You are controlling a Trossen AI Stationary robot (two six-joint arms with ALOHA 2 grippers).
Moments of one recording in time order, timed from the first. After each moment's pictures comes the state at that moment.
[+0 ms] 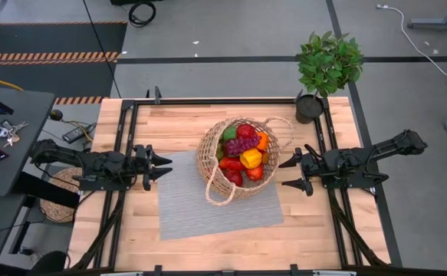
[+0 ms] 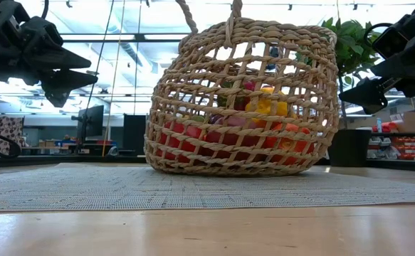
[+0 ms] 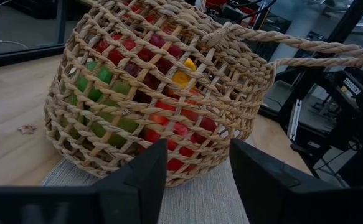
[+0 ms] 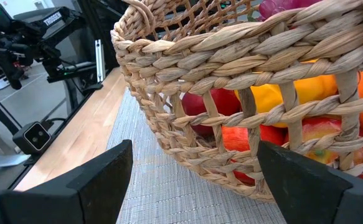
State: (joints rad) left arm -0.23 0.16 0.01 0.06 -0.35 -0.43; right arm 0.23 0.26 0.01 0.04 0.13 0.27
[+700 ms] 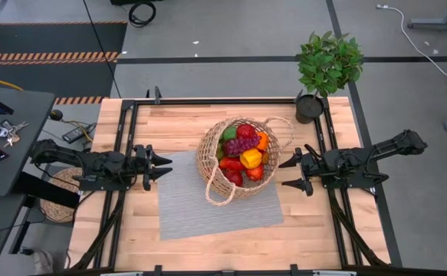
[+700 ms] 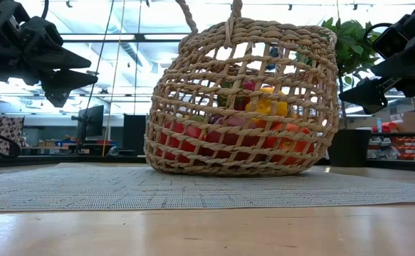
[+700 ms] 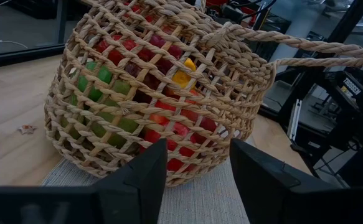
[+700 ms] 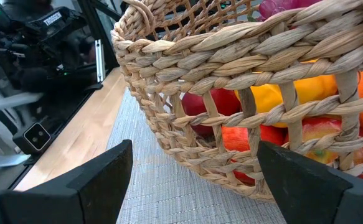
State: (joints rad) left arm -0.23 0.16 0.01 0.06 -0.35 -0.43; right arm 0.23 0.26 0.01 0.04 0.13 0.27
